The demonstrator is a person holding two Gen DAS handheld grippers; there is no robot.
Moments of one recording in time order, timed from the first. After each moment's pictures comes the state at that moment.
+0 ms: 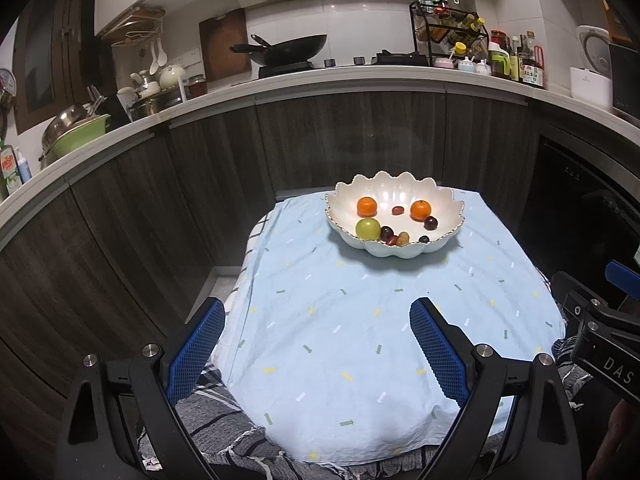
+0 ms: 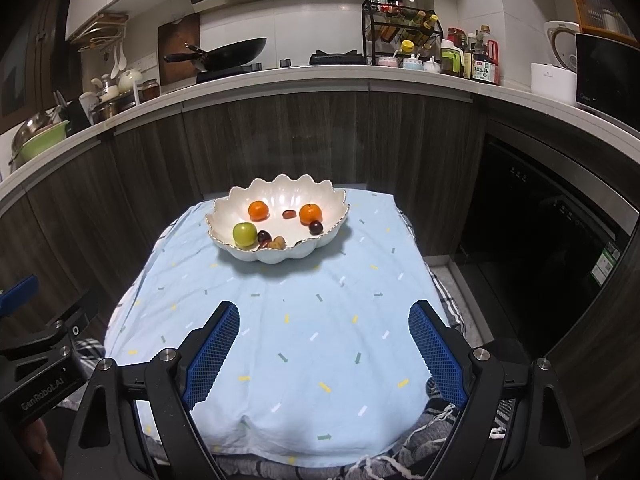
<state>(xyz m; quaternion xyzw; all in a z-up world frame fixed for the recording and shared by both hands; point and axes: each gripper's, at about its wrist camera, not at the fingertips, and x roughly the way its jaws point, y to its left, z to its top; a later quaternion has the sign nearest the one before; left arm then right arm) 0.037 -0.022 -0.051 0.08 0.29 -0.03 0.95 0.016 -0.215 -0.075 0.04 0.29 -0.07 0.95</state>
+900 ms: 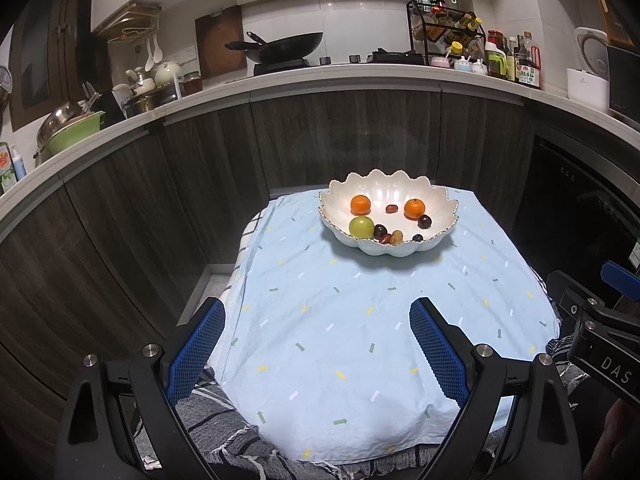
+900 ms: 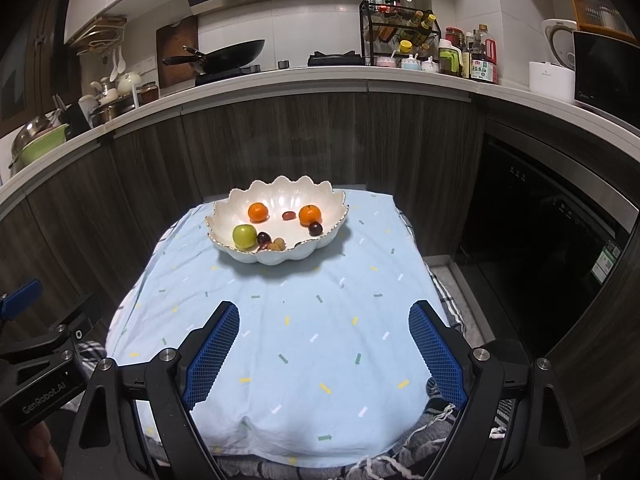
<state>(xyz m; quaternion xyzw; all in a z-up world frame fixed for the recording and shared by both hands) 0.037 -0.024 -0.051 0.07 0.30 -0.04 0.95 0.015 -0.215 -0.074 0.05 0.29 -0.07 0.95</state>
